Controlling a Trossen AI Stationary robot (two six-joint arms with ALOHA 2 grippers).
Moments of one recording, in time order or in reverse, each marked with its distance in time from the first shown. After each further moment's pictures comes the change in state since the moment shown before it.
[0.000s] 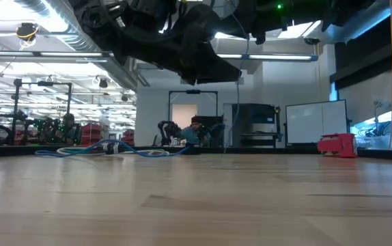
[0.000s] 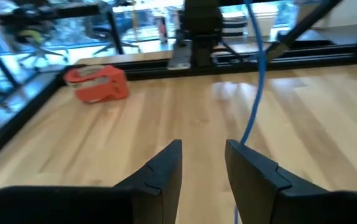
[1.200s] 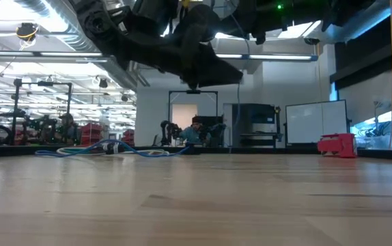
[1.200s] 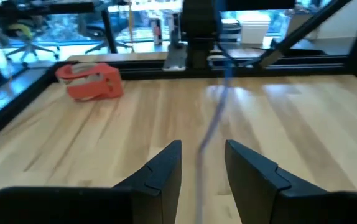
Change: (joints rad) left arm 0.019 0.021 -0.001 0.032 0.050 -0.047; right arm 0.000 0.000 0.000 -0.003 0.000 -0.006
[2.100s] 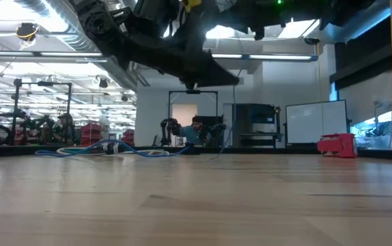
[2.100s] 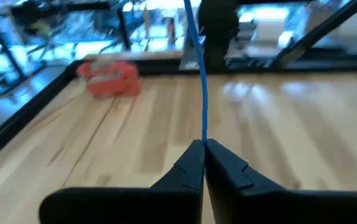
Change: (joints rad) left arm 0.014 -0.001 0.001 -0.007 -0.045 0.006; right arm 0.001 0.000 0.000 0.071 -0.026 0.000
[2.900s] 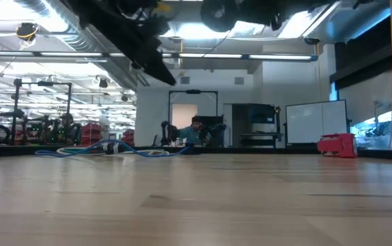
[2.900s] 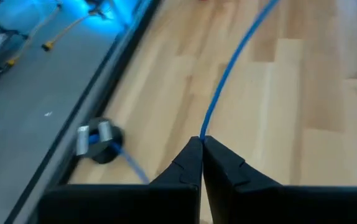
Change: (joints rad) left arm 0.106 -0.404 -0.016 -0.745 -0.280 0.101; right arm 0.107 -0.195 0.000 -0.409 0.035 -0.027
